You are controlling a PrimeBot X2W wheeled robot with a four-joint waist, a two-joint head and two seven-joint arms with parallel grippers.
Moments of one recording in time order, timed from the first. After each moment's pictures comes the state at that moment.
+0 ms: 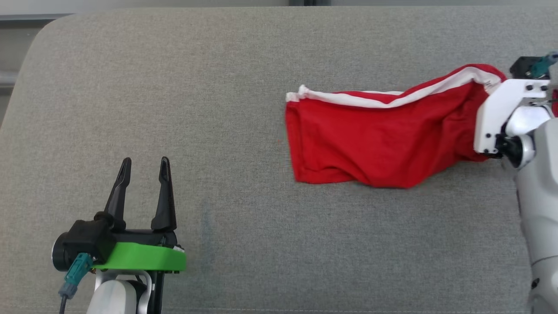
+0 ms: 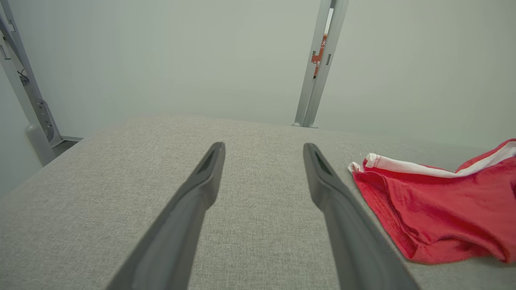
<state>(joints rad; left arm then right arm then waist) -0.12 0.05 -0.06 0.09 -0.25 -0.11 -0.26 -0.79 -0.20 -0.20 0.73 0.00 0.13 0.73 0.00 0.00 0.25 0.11</state>
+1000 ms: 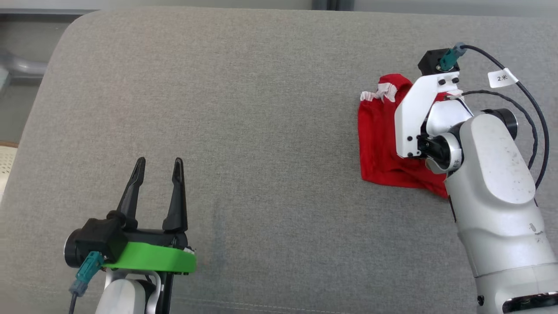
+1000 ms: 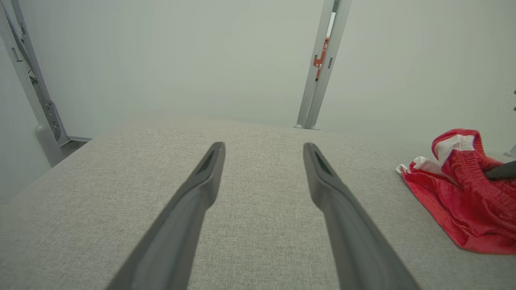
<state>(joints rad) -0.13 0.05 -0.10 0.10 -0.26 -0.12 -0.26 -0.75 -0.05 0.03 0.50 0.12 0.13 0.91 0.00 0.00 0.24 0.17</state>
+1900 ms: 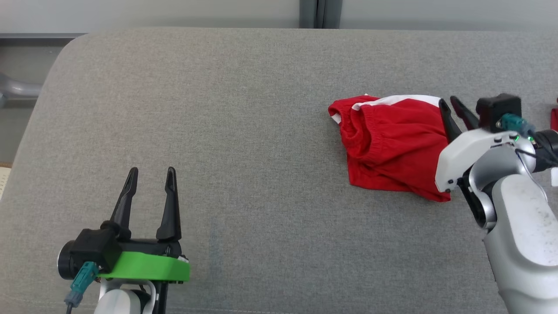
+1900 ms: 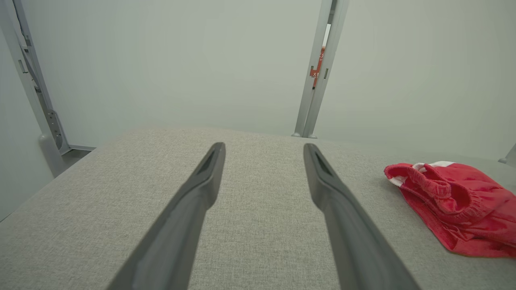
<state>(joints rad) -0.09 0.05 -0.08 0.08 -0.25 -0.12 -0.26 -0.49 -0.20 0.05 0.32 0.10 0.13 0.18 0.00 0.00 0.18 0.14</state>
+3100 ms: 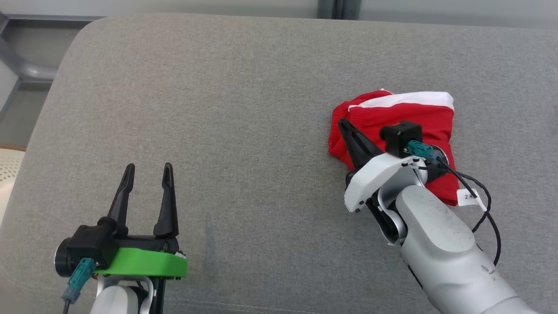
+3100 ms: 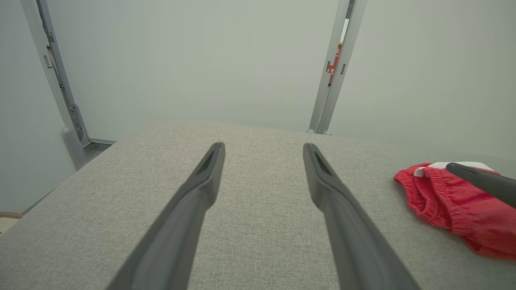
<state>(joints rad) -0.11 0.05 -0.07 0.10 -0.25 -0.12 -0.26 -0.64 -0.05 0.42 0.71 0.36 0.13 -0.19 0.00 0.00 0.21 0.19</state>
